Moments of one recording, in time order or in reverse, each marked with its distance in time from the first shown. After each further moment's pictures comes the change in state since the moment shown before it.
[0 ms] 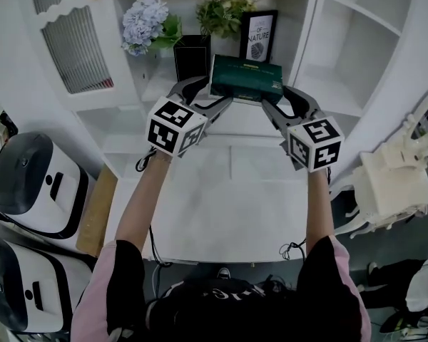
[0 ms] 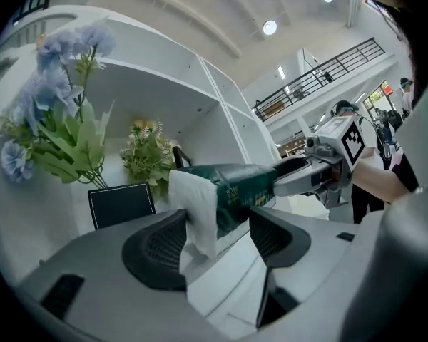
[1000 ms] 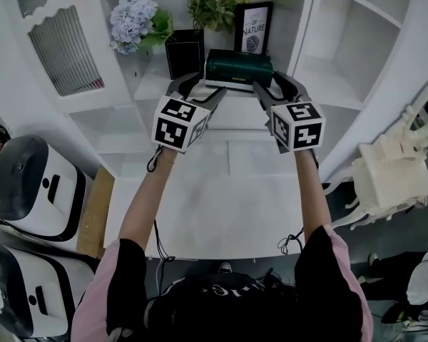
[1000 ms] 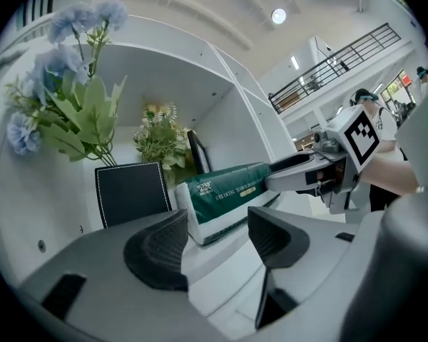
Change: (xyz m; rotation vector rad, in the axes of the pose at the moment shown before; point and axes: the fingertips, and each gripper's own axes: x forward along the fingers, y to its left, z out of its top) left arm 0.023 0.022 -0.027 -0.020 0.050 0.122; right arm 0.044 -0.025 -0.014 0.054 -0.003 -0.123
